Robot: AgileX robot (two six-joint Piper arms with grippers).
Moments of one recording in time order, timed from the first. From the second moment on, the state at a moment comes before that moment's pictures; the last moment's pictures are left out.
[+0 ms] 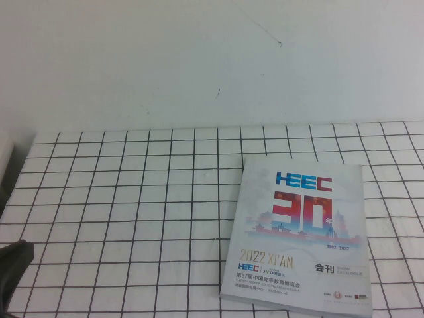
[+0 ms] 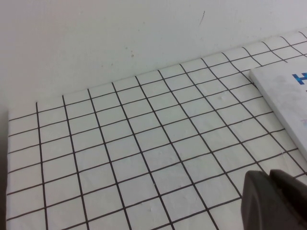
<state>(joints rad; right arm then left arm) 0.44 0.29 -0.23 -0.01 0.58 -0.12 -0.13 0.46 -0.38 -0.56 0.37 0.60</state>
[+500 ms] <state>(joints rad) 0.44 0.29 -0.23 -0.01 0.60 -0.12 -0.13 0.33 -0.25 -0.57 0.29 0.59</state>
